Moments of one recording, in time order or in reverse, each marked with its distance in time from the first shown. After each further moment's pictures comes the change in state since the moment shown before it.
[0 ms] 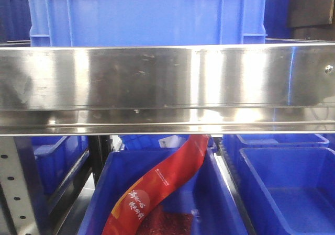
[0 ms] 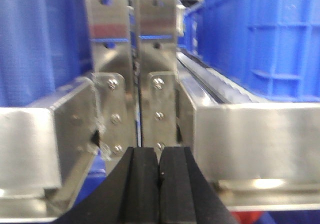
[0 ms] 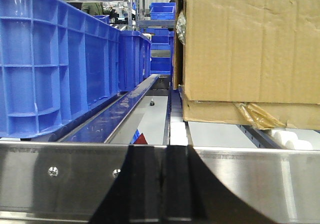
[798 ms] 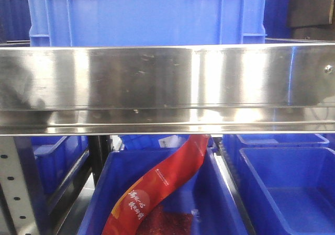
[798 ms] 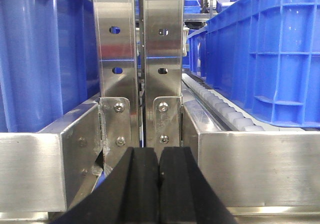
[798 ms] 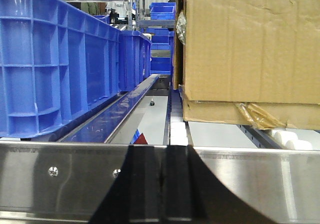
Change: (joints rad) left arm 0.000 0.000 0.000 -0.004 -0.049 0.000; right arm 0.000 0.000 0.000 0.000 0.000 0.000
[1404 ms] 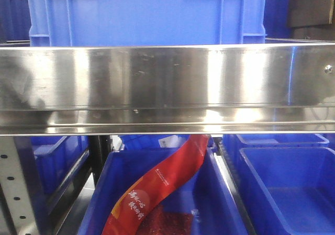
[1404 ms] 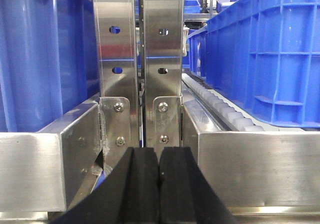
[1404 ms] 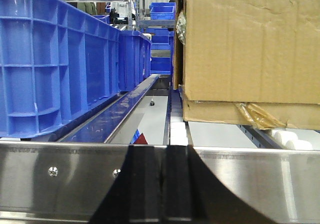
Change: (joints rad) left arm 0.000 0.000 0.000 -0.004 0.002 0.000; right arm 0.000 0.000 0.000 0.000 0.000 0.000
